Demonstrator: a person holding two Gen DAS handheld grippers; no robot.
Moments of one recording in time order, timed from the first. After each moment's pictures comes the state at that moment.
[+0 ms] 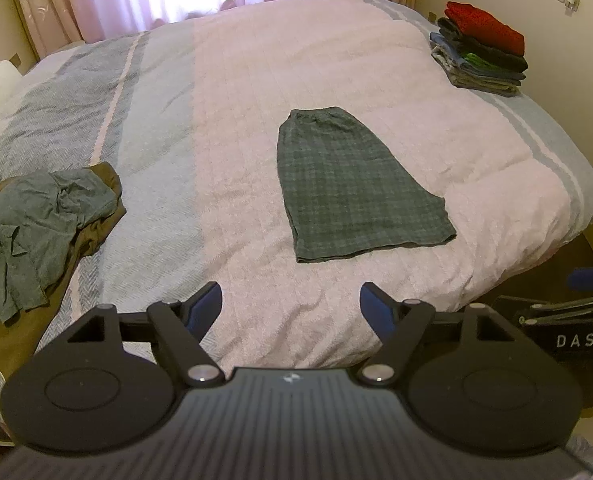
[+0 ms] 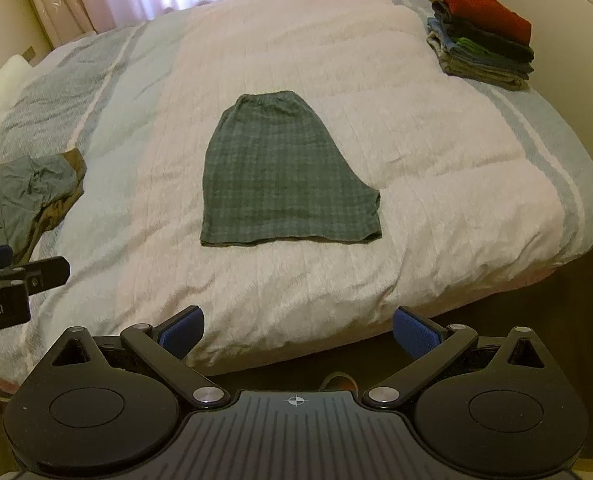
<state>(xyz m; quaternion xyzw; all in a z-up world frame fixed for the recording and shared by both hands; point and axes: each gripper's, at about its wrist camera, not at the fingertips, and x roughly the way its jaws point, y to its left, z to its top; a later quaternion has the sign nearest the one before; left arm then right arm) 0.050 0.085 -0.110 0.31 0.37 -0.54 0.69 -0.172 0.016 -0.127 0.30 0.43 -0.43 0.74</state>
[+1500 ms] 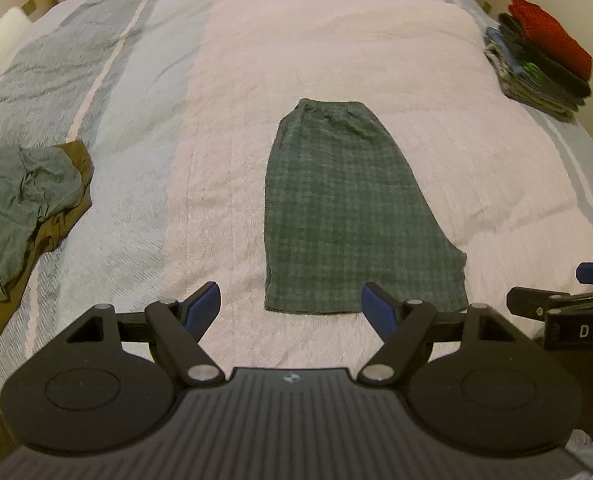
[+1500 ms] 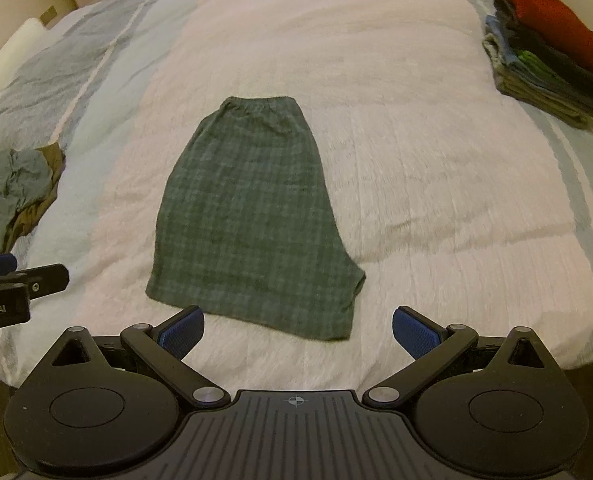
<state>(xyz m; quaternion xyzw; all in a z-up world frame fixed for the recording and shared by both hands) 0.045 -0.077 -0.156 0.30 0.45 -0.45 0.71 -0.167 -0.189 -0.168 0.29 0.49 -0.34 0.75</state>
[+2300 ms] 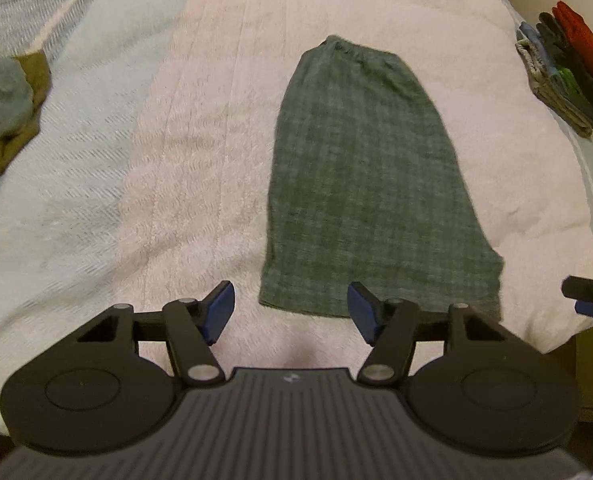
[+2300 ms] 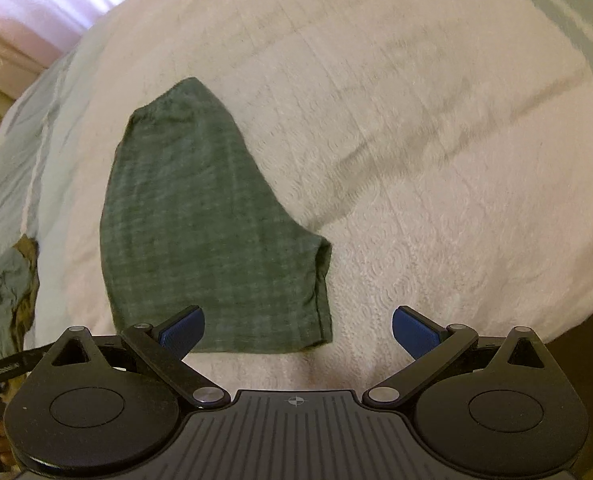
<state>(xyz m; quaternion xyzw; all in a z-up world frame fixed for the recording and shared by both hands) 0.119 -0.092 -0.283 0.25 0.54 -0.45 0.66 -0.239 -0.264 -0.288 0.48 0.40 -0.37 0.69</state>
